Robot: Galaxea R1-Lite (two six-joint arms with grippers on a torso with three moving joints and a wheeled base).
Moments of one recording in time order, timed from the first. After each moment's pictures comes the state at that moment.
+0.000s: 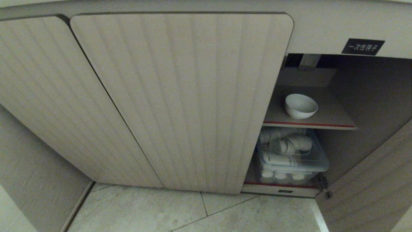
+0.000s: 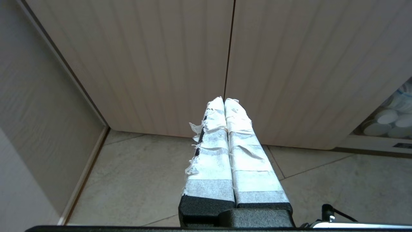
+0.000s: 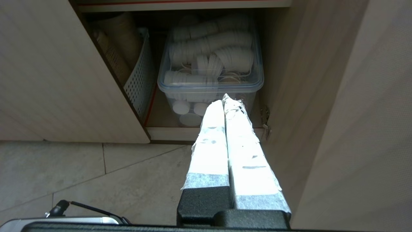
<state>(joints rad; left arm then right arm) 0.00 0.00 0.00 0.00 0.00 -0.03 0.00 0.00 0.00 0.00 -0.03 0.05</state>
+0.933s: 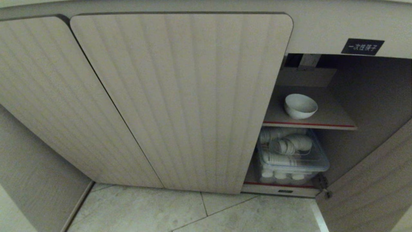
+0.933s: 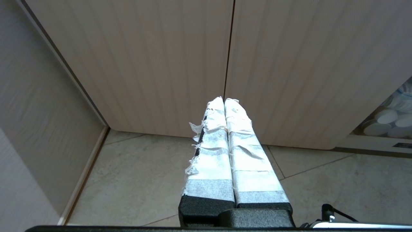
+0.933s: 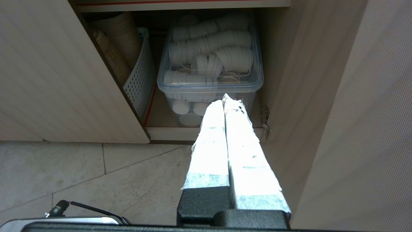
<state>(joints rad) 0.00 0.00 0.00 0.00 0.00 -0.03 0.00 0.00 0.00 0.00 -0.03 0.05</state>
